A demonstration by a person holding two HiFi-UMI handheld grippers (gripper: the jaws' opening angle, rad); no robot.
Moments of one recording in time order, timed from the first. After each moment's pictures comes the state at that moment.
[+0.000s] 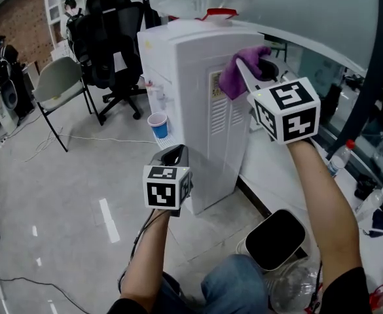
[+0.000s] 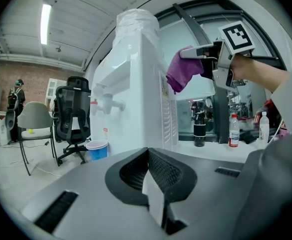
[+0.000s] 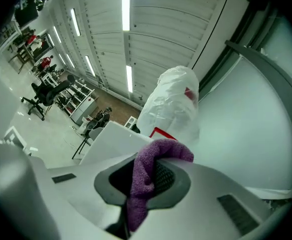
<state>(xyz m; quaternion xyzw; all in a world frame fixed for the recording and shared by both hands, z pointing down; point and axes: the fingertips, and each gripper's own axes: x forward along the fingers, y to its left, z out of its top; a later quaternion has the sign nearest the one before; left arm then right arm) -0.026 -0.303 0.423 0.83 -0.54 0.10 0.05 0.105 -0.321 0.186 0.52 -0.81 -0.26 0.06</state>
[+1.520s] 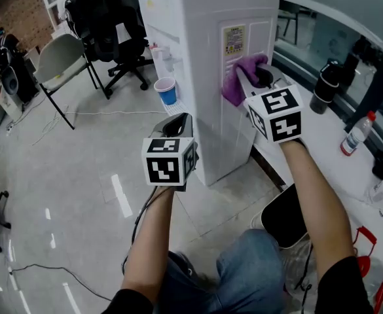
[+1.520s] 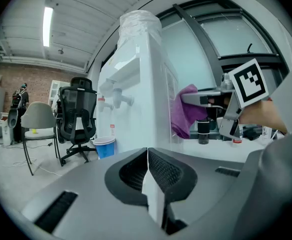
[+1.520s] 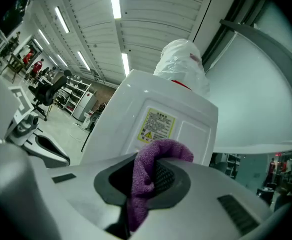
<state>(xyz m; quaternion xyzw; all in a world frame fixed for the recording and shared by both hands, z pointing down) -0.047 -0.307 0.435 0.83 -0.56 0.09 0.04 0.086 -0.350 0.329 0.52 -0.83 -0.18 0.09</state>
